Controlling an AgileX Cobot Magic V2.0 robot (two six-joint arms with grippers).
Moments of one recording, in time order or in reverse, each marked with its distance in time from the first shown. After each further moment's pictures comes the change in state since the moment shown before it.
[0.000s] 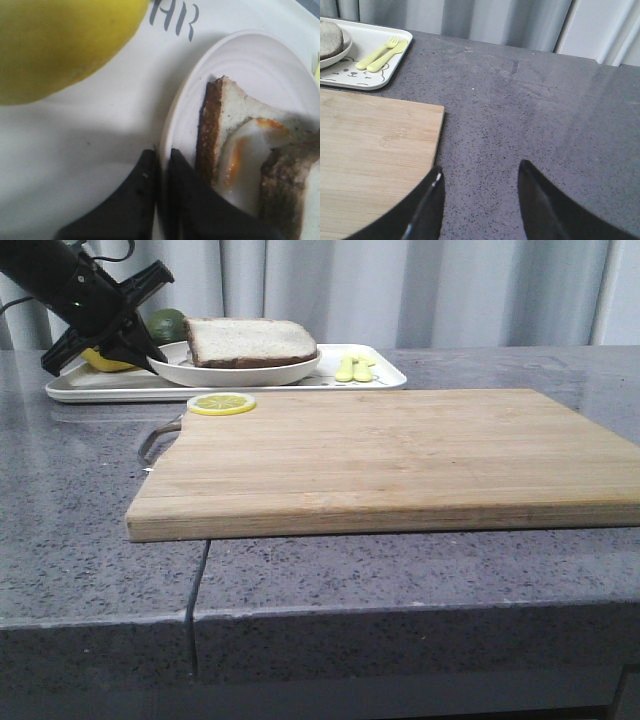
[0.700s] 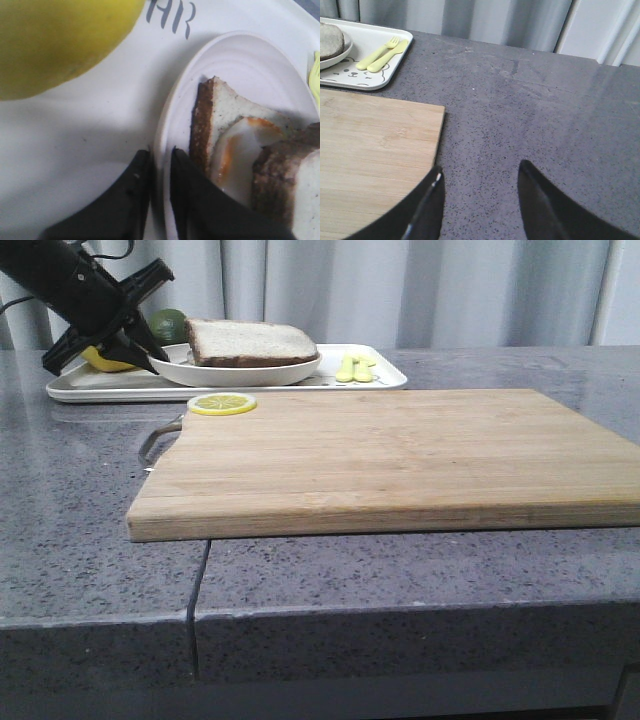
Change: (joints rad) left arm 0.000 0.000 -0.002 -0.007 0.008 -0.005; right arm 0.000 0.000 0.000 0.000 0.000 0.000
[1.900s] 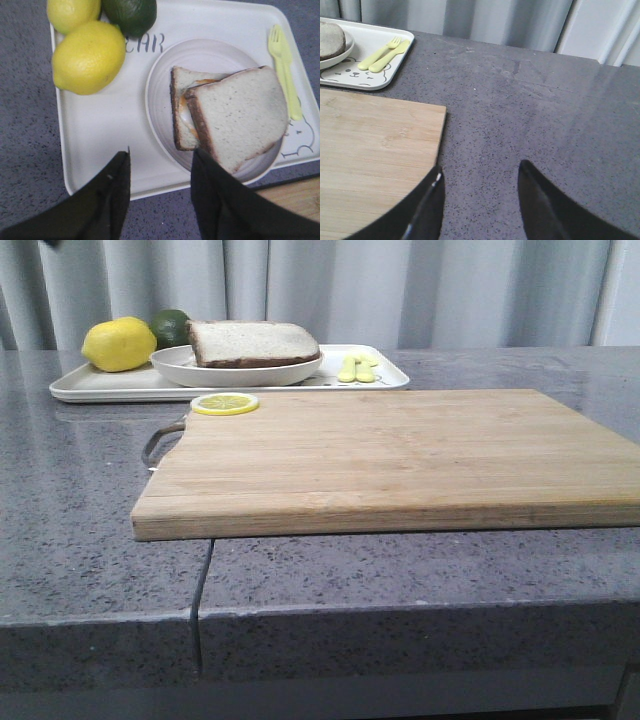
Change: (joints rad) left arm 0.026 -0.377 -0.003 0.331 0.269 0.031; right arm 0.000 0.000 0.000 0.000 0.000 0.002
